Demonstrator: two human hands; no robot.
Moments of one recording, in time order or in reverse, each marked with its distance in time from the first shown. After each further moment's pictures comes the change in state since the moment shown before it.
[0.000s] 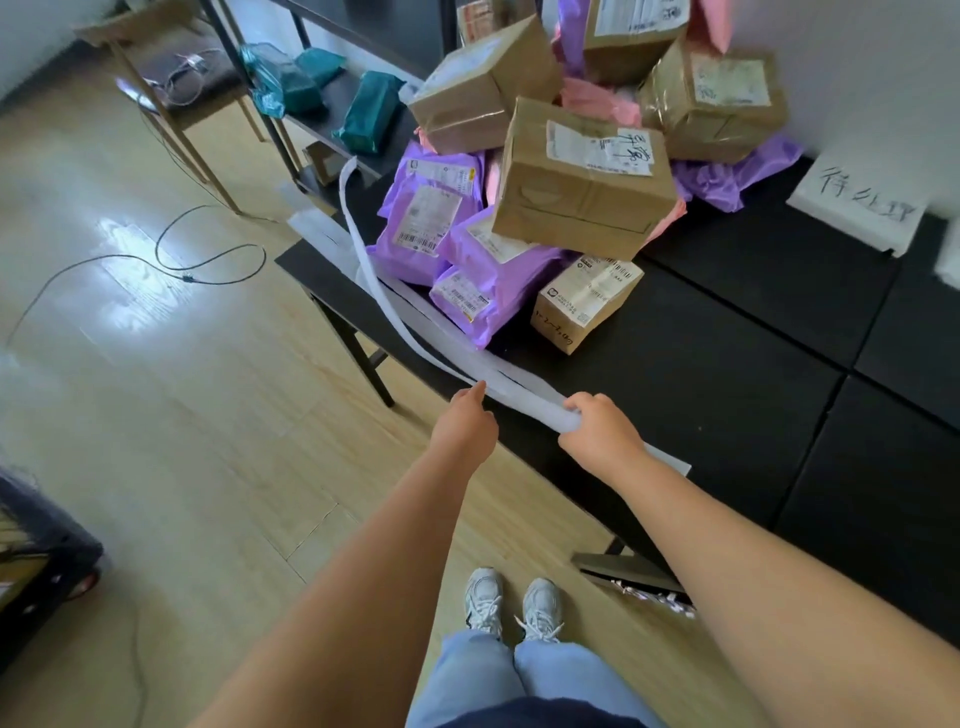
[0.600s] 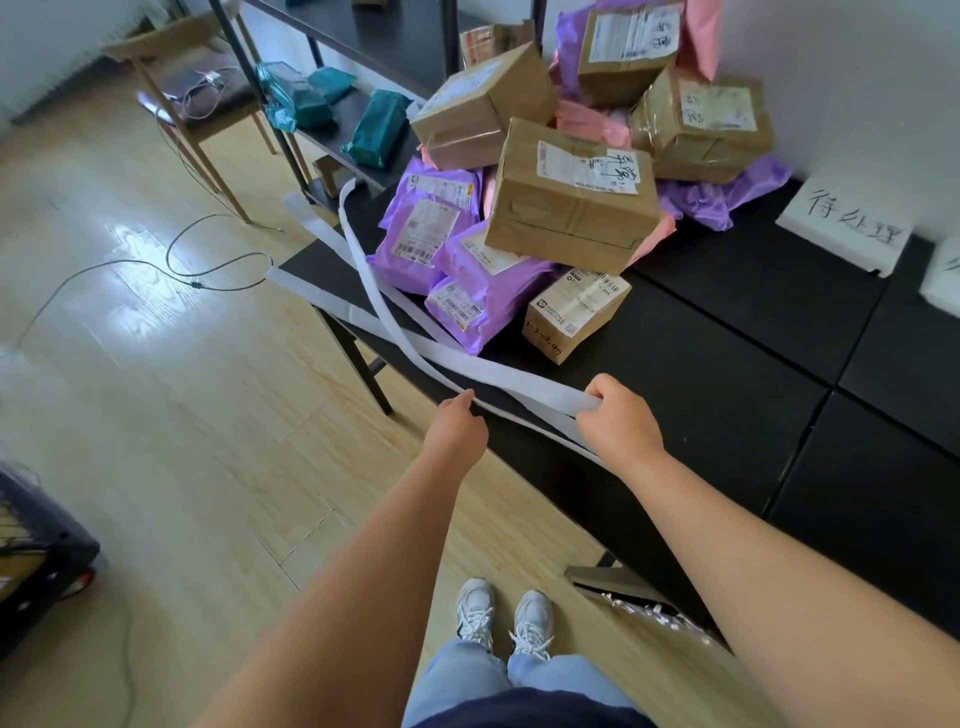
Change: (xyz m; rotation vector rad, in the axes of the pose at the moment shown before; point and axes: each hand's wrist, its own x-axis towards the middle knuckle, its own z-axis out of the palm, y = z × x) left_hand -0.006 0.008 0.005 -0.072 0.052 -0.073; right_hand -0.005 0.010 -0.032 0.062 0.213 0.011
